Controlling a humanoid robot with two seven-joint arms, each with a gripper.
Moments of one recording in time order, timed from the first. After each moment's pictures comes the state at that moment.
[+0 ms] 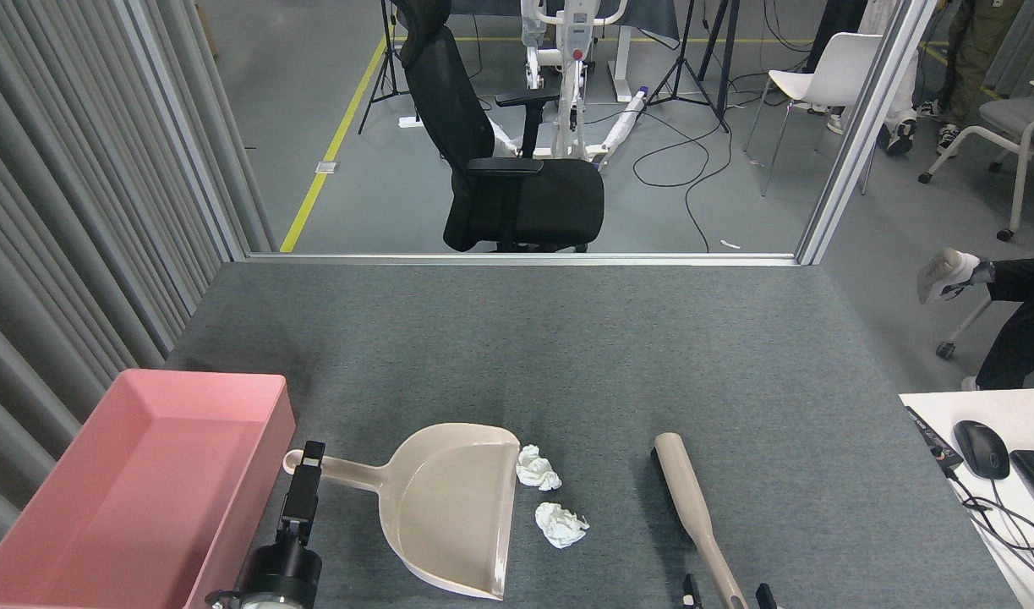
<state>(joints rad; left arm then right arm) -0.08 -0.06 0.12 -1.23 -0.36 -0.33 0.01 0.33 0.06 0.05 -1.65 1.39 0.04 -0.01</state>
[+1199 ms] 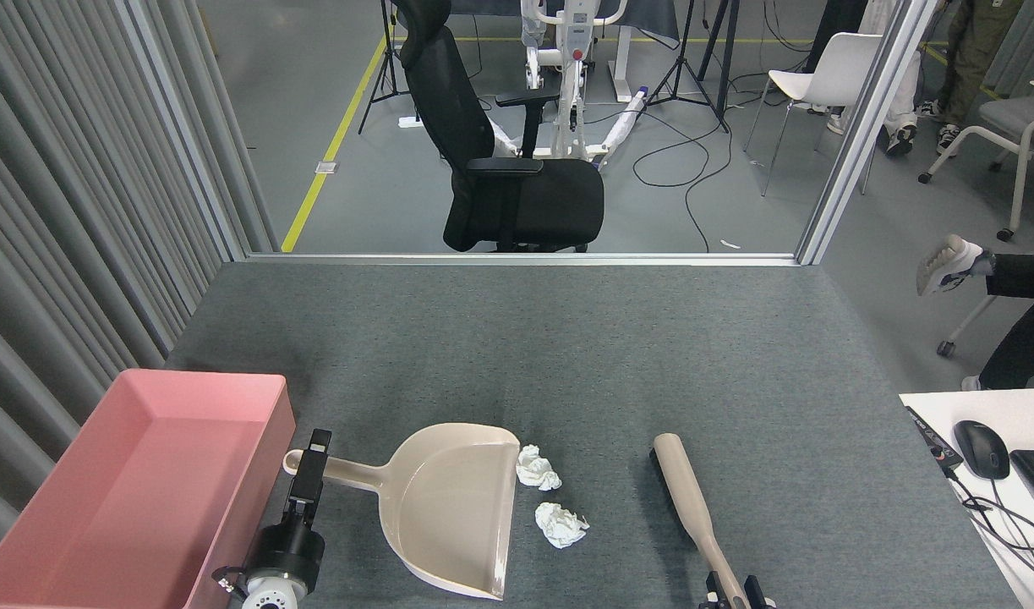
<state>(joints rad) -0.19 -0.03 0.11 -1.04 -0.37 -0.36 0.01 0.34 0.03 0.04 -1.65 1.39 0.03 -0.01</state>
